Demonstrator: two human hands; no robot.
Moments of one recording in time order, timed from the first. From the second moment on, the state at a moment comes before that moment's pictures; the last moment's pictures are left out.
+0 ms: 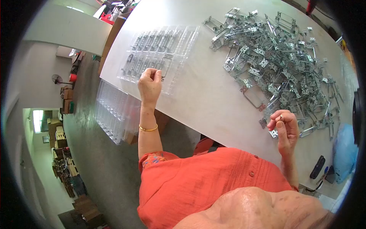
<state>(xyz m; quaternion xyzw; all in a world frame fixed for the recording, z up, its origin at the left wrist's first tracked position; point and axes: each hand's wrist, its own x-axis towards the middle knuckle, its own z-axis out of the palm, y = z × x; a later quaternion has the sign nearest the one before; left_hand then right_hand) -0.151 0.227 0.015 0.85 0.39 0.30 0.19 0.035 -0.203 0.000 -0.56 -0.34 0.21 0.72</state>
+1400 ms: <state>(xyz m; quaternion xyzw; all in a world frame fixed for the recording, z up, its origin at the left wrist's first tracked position) -0.157 0.250 -0.023 0.89 0.38 0.23 -0.02 0.032 -0.201 -0.003 -0.55 -0.32 0.25 0.72</state>
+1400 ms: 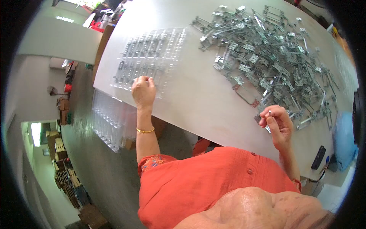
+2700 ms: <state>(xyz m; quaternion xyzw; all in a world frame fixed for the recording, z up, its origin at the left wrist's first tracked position) -0.094 0.031 0.139 0.67 -0.36 0.27 0.59 0.042 -0.206 -0.010 -0.55 -0.31 0.23 0.74</state>
